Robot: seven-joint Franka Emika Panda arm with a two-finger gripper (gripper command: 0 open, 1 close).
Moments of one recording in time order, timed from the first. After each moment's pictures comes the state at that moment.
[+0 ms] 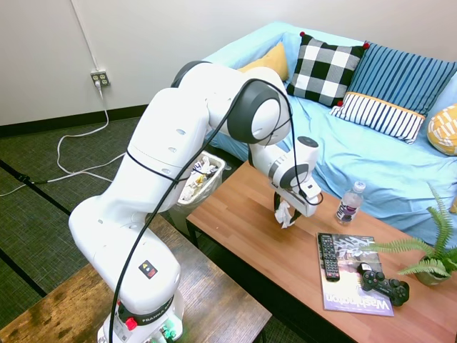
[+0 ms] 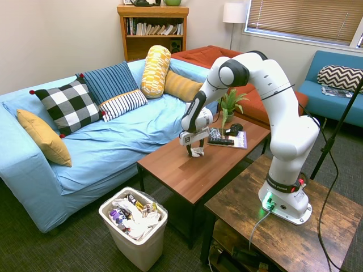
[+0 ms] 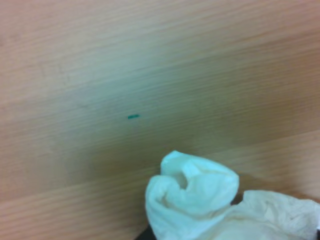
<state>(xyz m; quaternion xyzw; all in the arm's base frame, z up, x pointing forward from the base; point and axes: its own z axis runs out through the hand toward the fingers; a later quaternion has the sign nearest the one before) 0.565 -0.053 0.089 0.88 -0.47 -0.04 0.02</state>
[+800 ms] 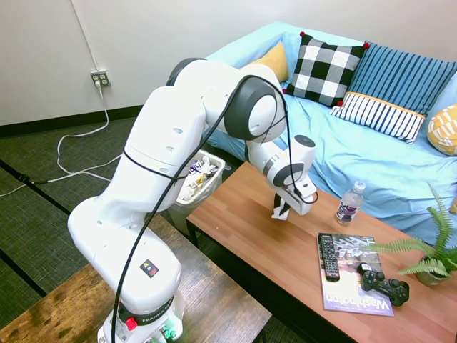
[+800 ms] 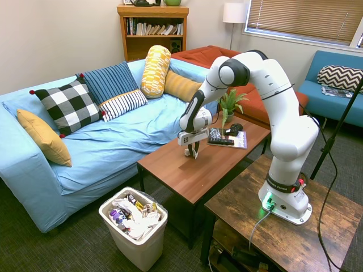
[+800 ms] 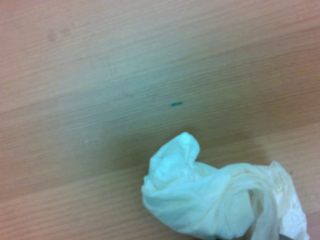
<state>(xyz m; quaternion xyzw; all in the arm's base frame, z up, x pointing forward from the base) 0.558 -0.039 0.094 0.88 -0.48 -0.05 0.00</state>
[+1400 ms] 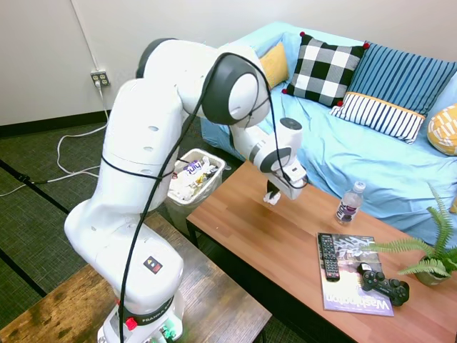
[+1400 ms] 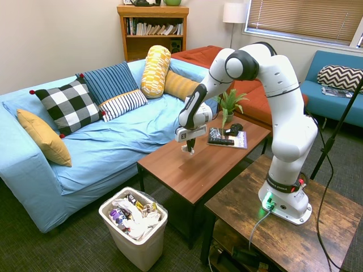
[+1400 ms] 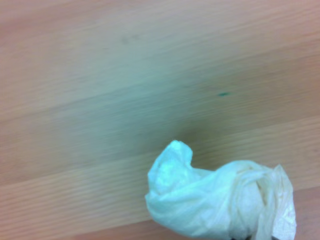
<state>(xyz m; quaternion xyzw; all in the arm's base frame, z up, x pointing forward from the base) 0.542 0.034 0.165 0.89 -0.45 -0.01 -0.02</state>
